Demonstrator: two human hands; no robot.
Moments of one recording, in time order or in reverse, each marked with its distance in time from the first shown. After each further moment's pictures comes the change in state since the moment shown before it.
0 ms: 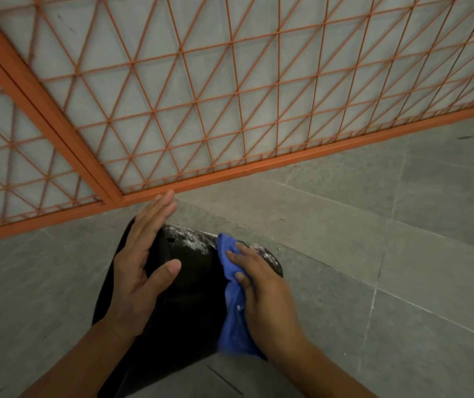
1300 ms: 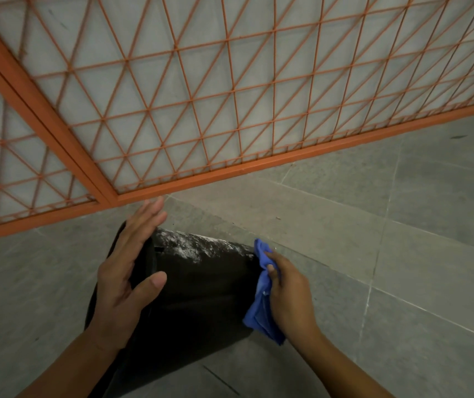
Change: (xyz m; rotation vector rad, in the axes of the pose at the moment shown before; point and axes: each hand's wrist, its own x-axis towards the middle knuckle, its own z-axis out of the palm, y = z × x) left_hand -0.010 0.008 -0.006 -0.032 -0.006 -0.006; right_hand 0.007 0.041 -0.016 -0.065 0.214 0.248
